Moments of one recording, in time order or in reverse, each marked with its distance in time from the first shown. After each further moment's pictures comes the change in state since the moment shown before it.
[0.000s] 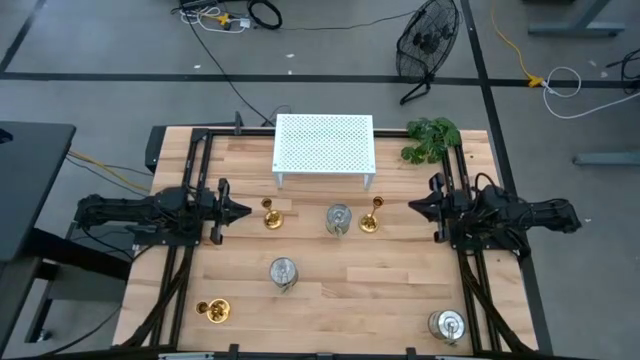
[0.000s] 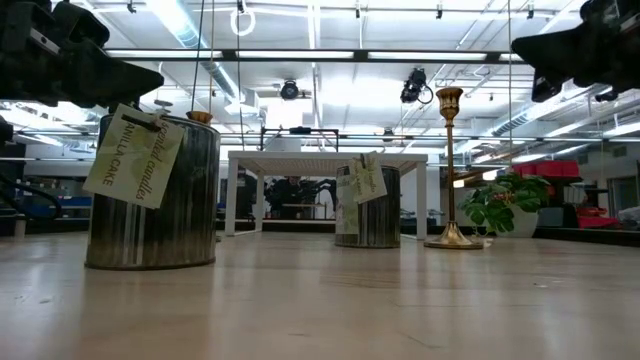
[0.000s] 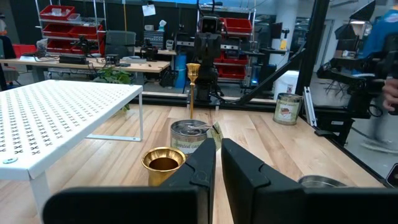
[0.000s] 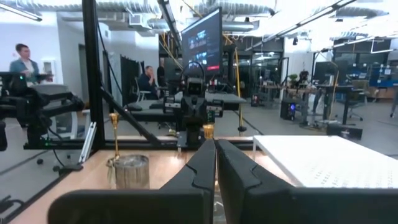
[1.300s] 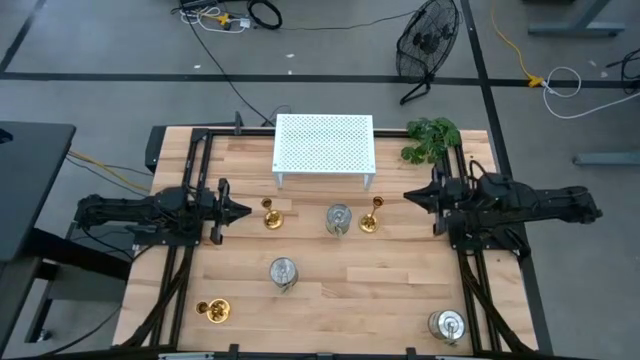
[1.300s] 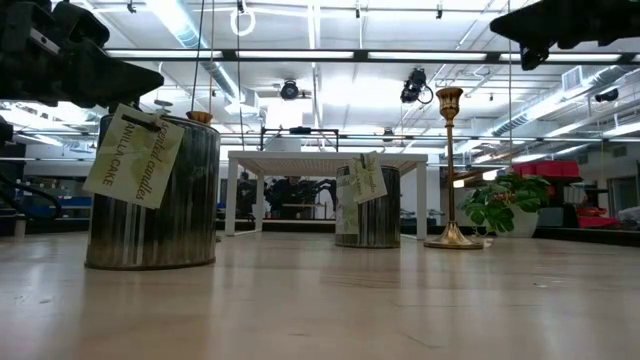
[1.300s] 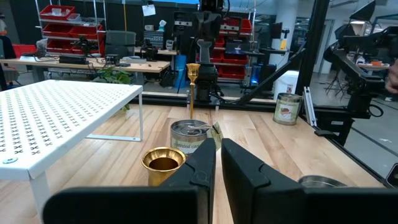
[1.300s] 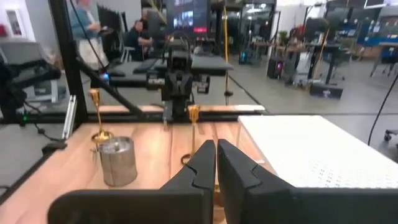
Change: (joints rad) left arm 0.000 0.000 0.000 0.000 0.000 0.000; right arm 0.000 0.351 0.329 -0.211 0.068 0.000
